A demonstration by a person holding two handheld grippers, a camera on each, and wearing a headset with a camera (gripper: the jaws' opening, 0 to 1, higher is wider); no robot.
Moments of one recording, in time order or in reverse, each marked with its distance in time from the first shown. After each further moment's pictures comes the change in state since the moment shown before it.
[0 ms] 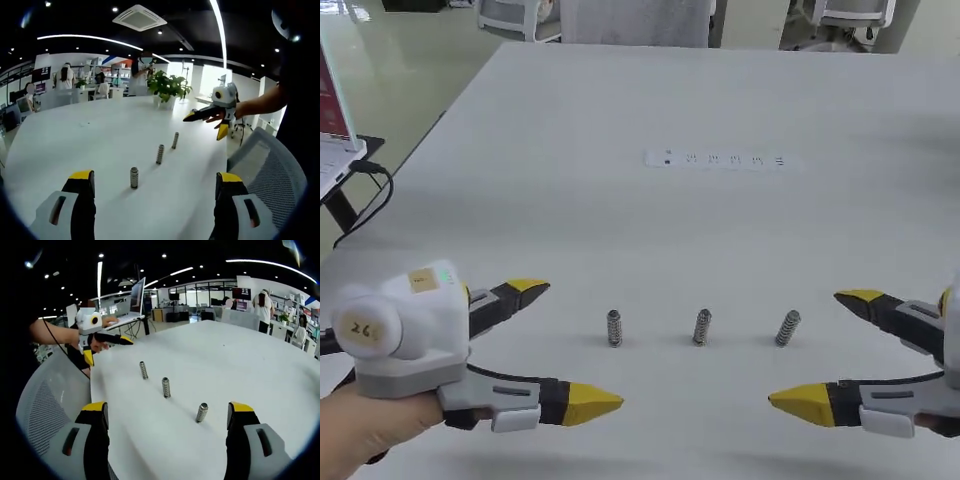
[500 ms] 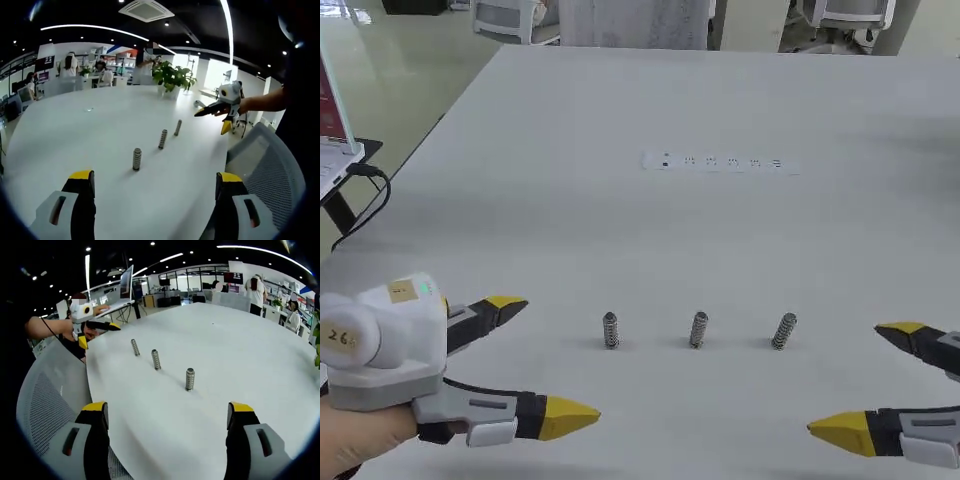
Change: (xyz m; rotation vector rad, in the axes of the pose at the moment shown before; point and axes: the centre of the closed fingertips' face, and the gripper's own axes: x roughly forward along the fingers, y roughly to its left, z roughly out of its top) left arm -0.014 0.001 -0.029 -0.063 0.126 0.014; right arm -0.027 -0.011 -0.055 0.034 0.211 -0.057
